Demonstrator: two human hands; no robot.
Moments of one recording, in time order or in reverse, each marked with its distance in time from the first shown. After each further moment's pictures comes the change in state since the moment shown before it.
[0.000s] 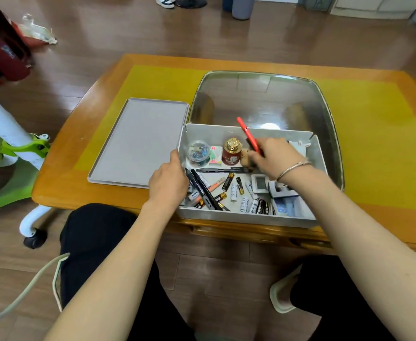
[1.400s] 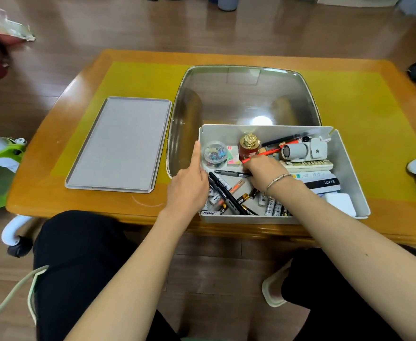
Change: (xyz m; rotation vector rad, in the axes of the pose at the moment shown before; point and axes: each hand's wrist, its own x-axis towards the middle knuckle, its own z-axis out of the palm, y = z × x) left_hand -0.013 0.062 0.027 -0.145 -0.107 0.059; right_hand -0.001 0.043 0.044 -0.312 -0.172 -0.048
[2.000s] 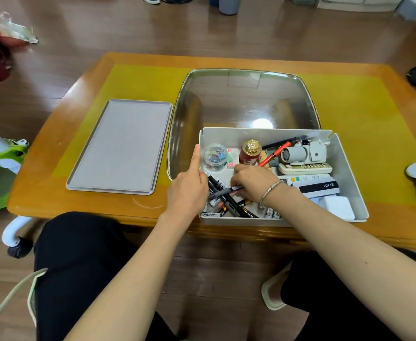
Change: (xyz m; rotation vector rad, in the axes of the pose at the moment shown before) left_hand -0.001 0.000 0.002 -0.021 0.009 -0.033; right_hand -0.005 -0.015 0.002 -0.009 -0.009 -0.251
